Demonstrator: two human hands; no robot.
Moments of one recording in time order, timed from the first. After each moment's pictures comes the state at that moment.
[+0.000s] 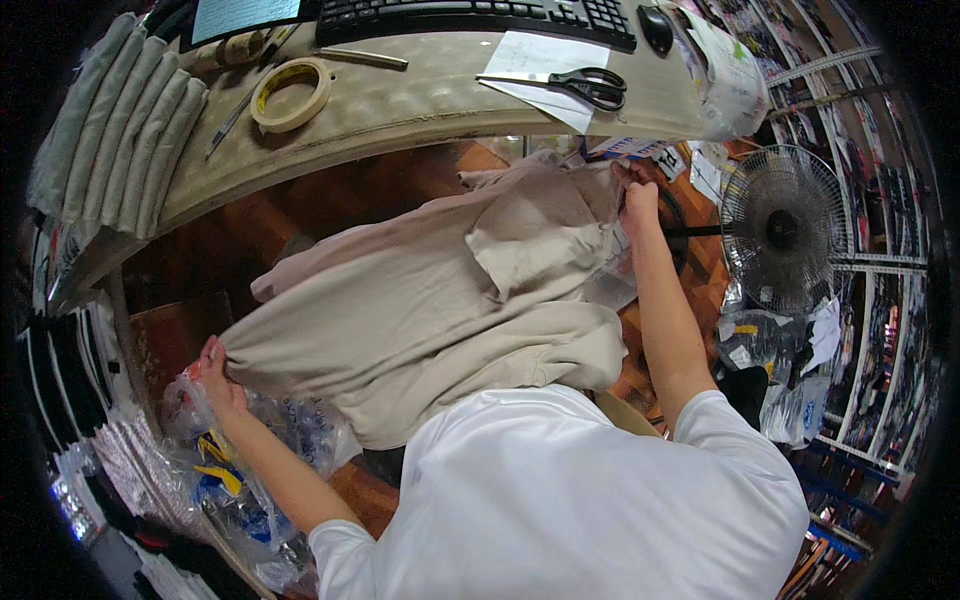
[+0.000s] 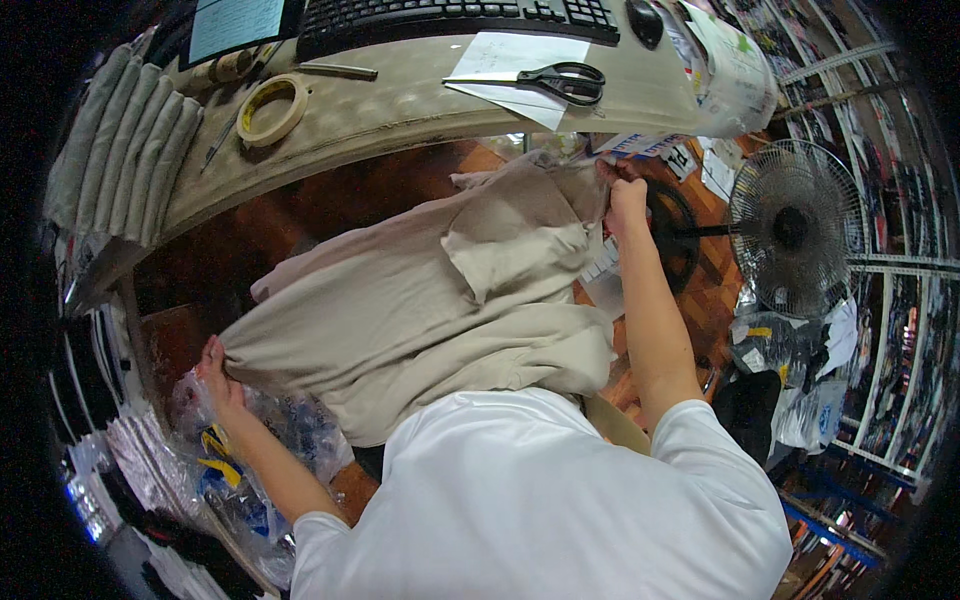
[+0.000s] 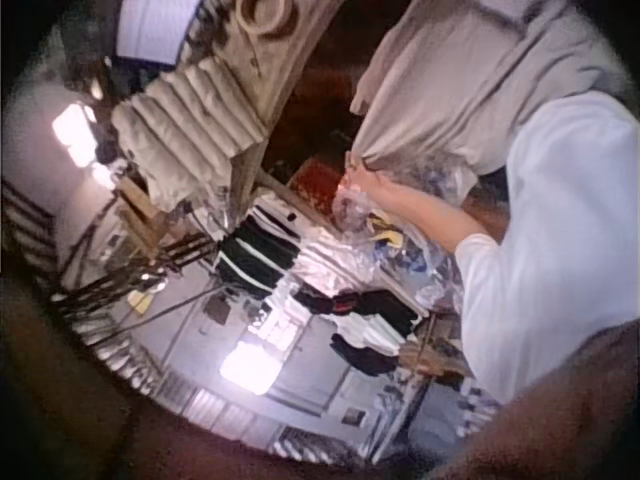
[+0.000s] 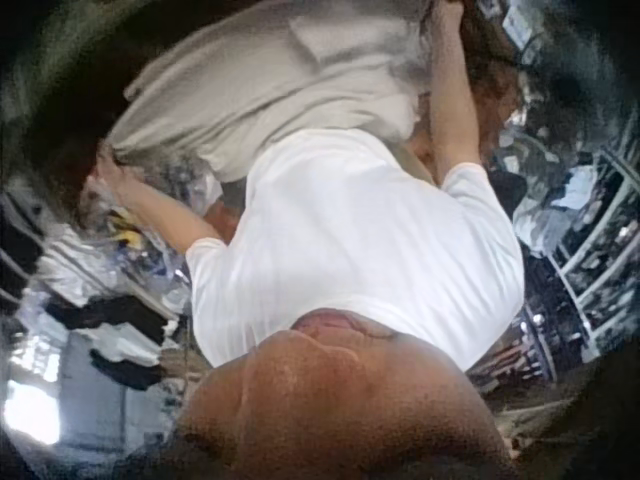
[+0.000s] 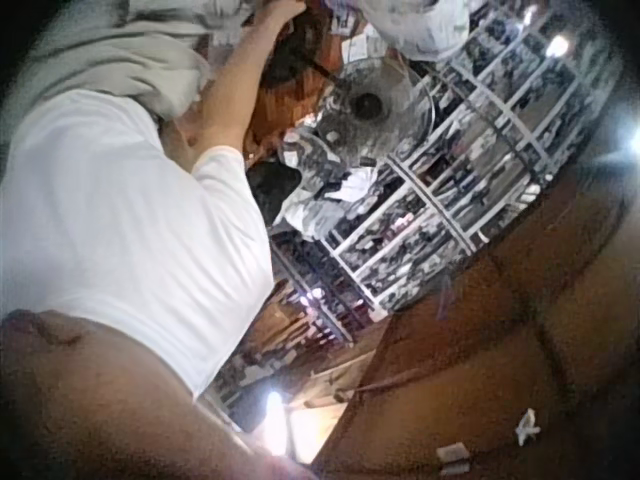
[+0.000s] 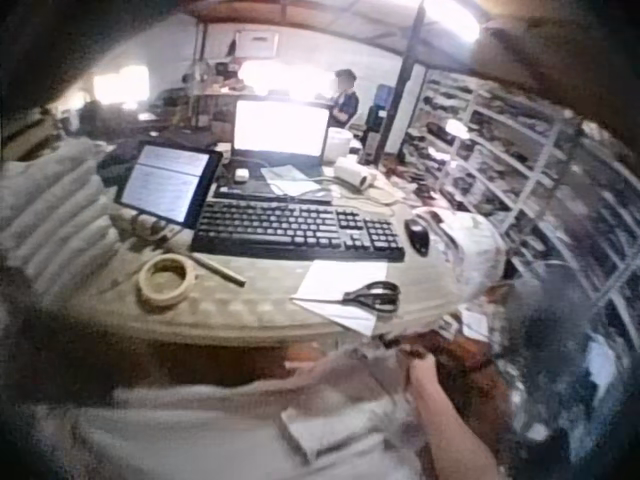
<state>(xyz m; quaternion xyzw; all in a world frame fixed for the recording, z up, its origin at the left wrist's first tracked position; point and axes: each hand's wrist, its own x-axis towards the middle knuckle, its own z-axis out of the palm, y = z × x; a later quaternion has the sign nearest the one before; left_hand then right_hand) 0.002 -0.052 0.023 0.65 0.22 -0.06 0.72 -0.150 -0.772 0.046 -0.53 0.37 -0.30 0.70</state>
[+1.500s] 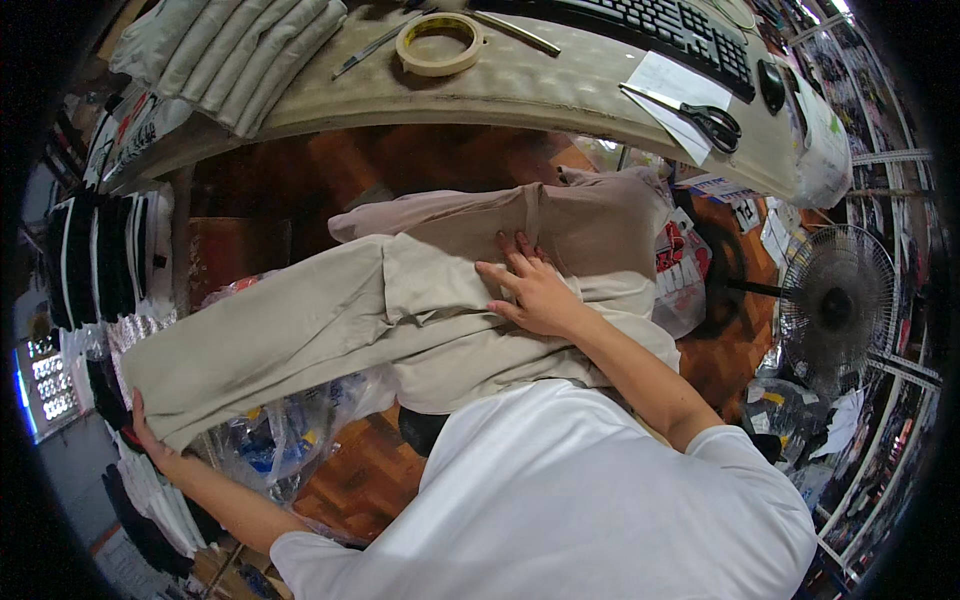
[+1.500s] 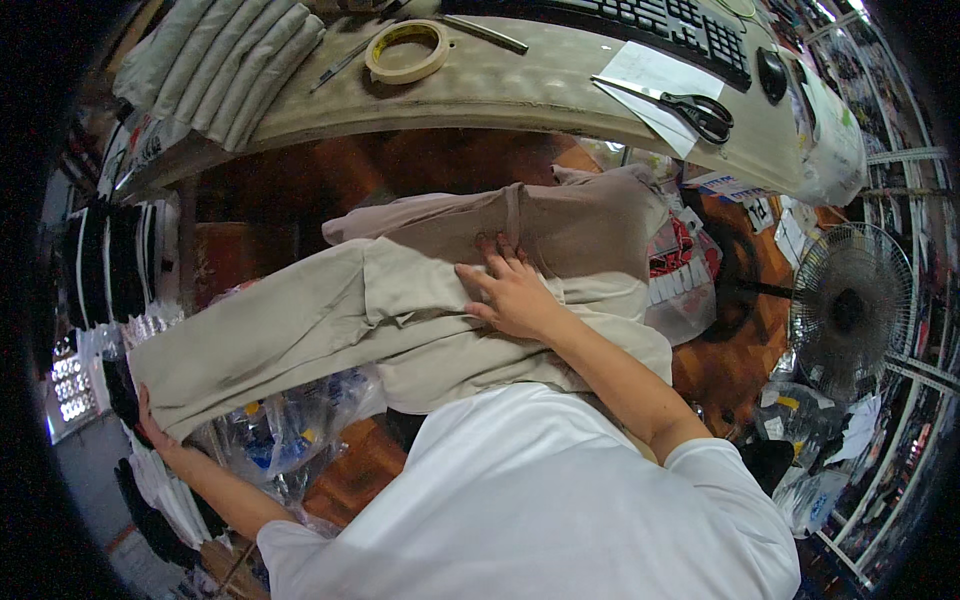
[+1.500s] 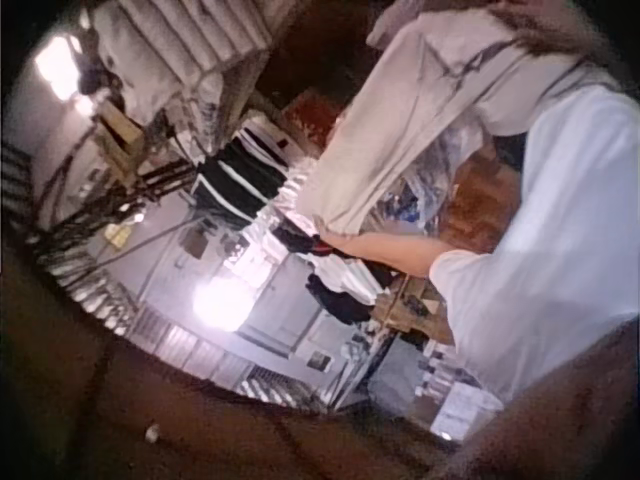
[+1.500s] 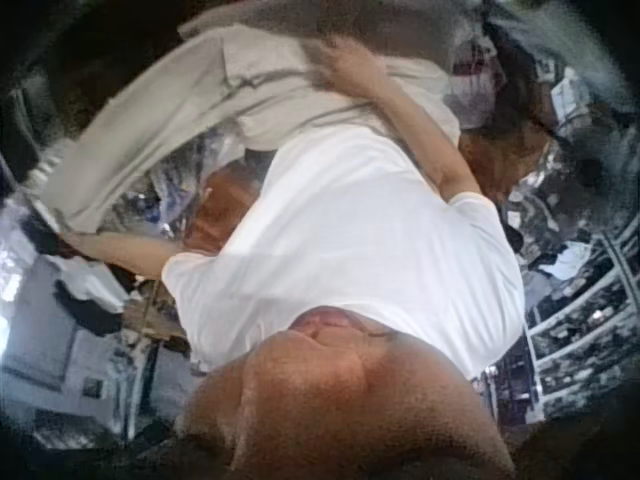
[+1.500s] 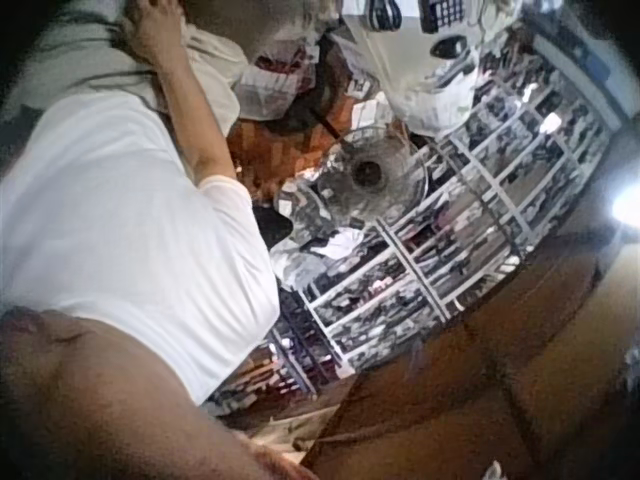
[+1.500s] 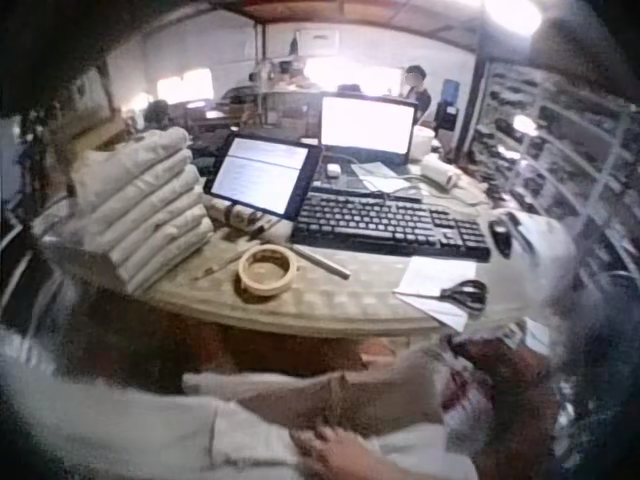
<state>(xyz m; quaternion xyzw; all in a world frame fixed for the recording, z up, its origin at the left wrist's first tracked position) -0.088 0.144 0.248 0.63 0.32 0.05 0.71 -0.136 -0.489 0.065 -0.96 -0.17 0.04 0.21</state>
